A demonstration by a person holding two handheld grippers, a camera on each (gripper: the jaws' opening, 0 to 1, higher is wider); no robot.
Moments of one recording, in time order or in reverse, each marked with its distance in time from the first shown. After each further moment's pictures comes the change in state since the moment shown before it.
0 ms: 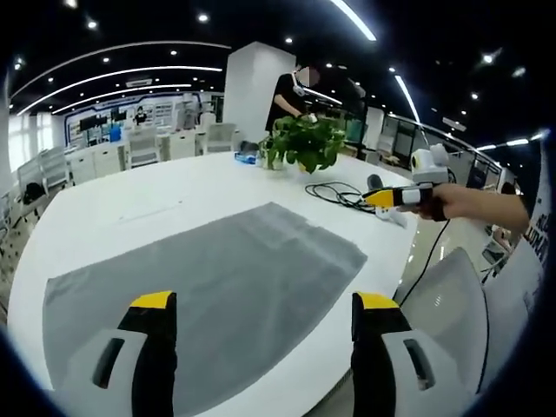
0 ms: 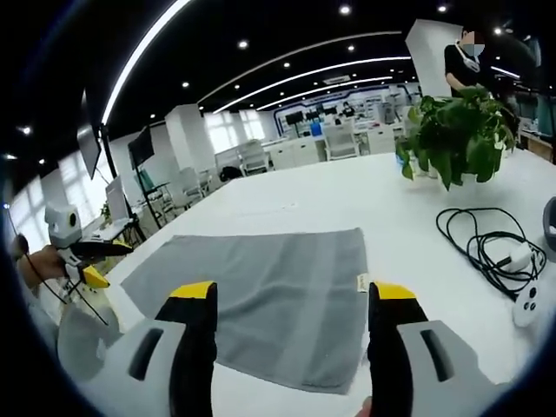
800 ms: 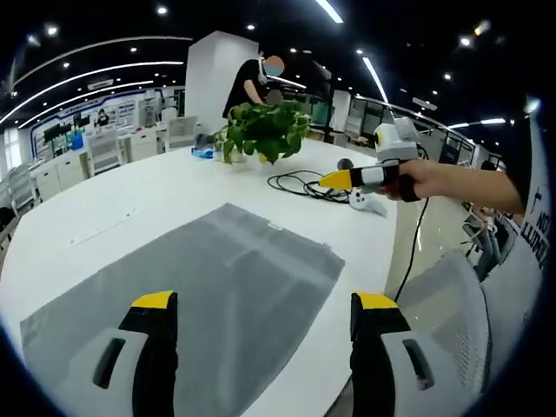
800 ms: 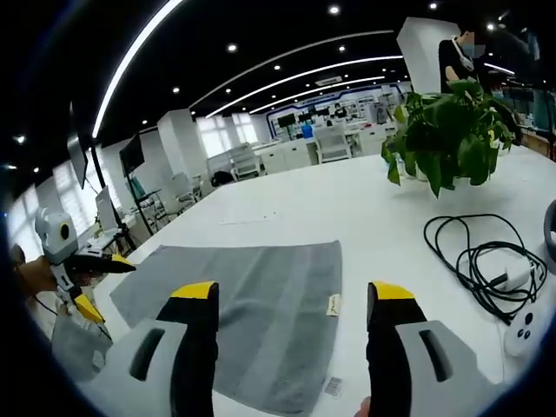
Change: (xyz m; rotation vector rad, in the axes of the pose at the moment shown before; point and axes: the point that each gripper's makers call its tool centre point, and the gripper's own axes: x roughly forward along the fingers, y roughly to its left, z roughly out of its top) left arm 0.081 -0.054 0.021 0.097 0.060 -0.170; right arm 0.026 -0.053 0.021 0.029 -0.010 -0.028
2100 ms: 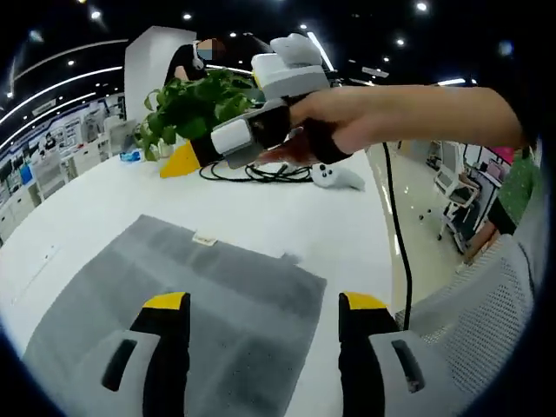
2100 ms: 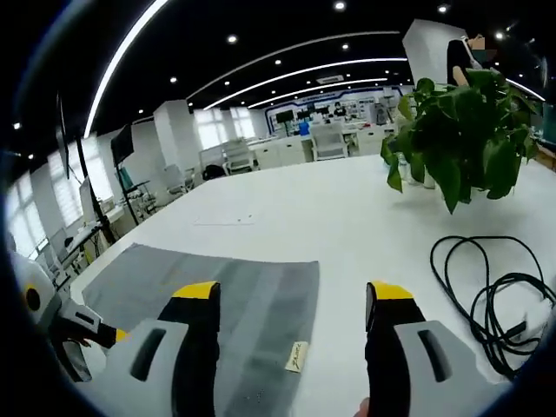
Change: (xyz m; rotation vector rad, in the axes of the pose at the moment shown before) left arm 0.149 -0.082 -0.003 0.207 0.074 -0.189; right arm 0.092 -0.054 0.007 -0.046 0.022 -0.022
